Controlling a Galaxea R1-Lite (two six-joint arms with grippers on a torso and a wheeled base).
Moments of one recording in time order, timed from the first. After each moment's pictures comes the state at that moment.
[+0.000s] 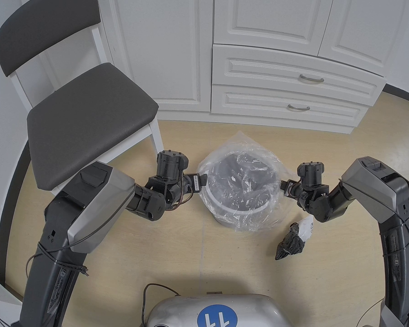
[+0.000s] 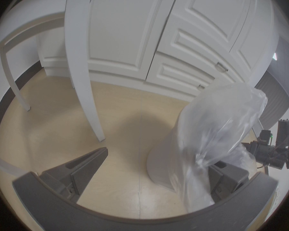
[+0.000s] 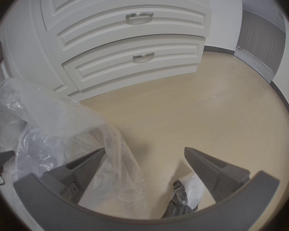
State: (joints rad) left arm -0.46 2.62 -1.72 -0.52 0.12 -0.30; right arm 0.21 2.54 -1.36 -0.74 -0.34 0.41
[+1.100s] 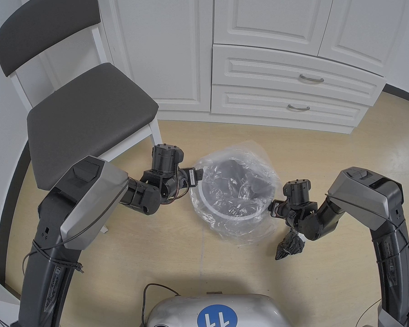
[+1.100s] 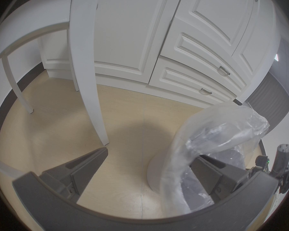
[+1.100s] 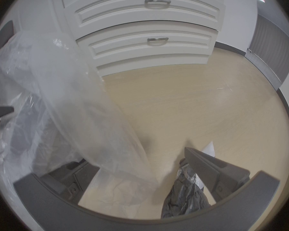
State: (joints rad) left arm -0.44 2.59 -1.72 -0.49 0.13 -0.30; right arm 0.30 2.57 -1.24 -0.80 -0.33 0.36
